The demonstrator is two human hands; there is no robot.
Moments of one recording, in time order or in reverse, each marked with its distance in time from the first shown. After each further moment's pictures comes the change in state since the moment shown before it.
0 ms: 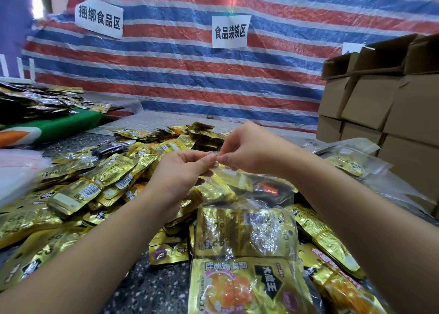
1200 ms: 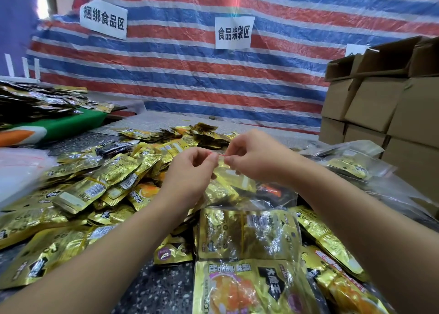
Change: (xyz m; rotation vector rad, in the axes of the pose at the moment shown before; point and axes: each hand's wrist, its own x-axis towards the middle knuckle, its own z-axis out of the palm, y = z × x) left_hand -0.002 -0.005 0.008 0.135 0.100 0.129; right_hand 0.000 0.008 0.009 0.035 0.029 0.001
